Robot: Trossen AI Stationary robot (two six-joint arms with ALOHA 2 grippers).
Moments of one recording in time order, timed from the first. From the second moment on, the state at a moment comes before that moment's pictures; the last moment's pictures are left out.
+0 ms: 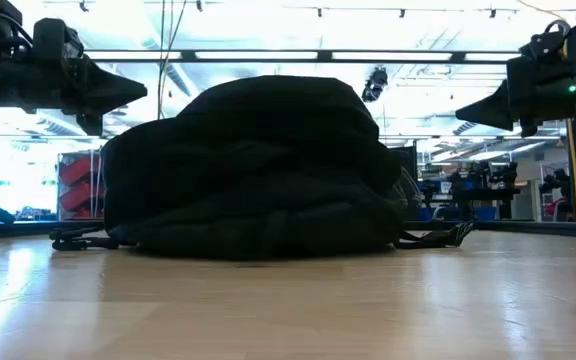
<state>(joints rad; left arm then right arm) 0.13 0.02 0.01 0.14 -0.20 -0.16 -0.22 0.03 0.01 0.07 0.44 0.02</state>
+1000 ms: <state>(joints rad) 0.13 0.02 0.01 0.14 -0.20 -0.16 -0.22 0.04 0.01 0.07 0.44 0.02</state>
